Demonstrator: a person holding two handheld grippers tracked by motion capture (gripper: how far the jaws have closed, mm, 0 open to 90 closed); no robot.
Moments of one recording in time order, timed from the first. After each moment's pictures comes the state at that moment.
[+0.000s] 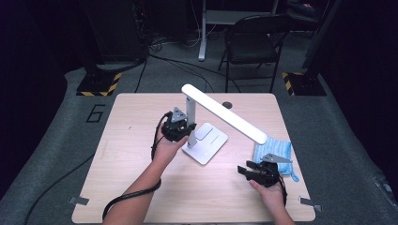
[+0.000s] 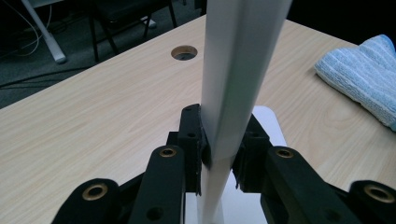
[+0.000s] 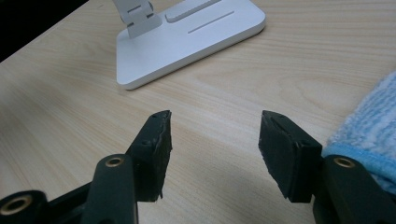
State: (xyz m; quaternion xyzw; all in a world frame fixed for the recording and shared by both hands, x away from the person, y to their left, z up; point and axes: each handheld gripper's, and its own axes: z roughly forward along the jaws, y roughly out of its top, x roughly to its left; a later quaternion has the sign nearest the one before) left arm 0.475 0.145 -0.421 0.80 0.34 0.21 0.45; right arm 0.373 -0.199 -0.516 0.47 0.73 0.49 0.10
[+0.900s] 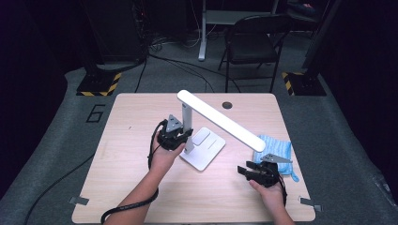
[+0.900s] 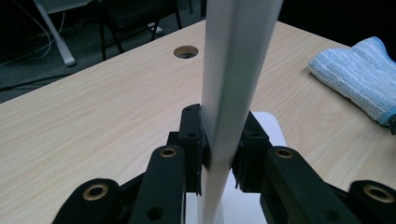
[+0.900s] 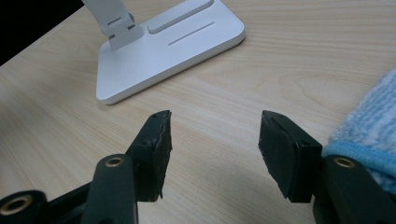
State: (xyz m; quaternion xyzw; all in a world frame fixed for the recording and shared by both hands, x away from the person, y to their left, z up) left arm 0.446 0.155 -0.426 0.78 0.35 0.23 0.47; right arm 0.374 -0.200 -0.517 0.47 0.73 0.49 0.10
